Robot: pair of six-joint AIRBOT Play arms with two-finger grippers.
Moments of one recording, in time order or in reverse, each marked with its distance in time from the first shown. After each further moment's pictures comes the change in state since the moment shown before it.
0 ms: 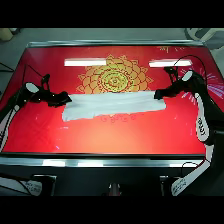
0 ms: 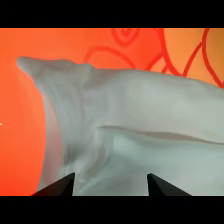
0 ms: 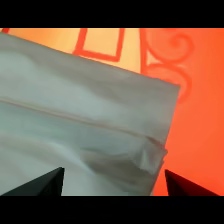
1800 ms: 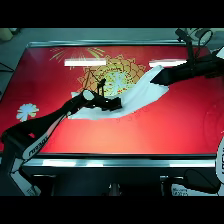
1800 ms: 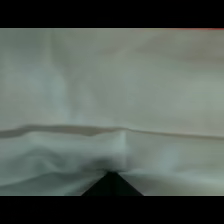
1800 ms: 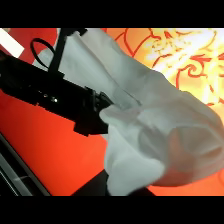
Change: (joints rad) left arm -0.615 -0.239 0.188 -0.455 0.230 0.023; right arm 0.067 0.466 0.005 0.412 0.391 0.031
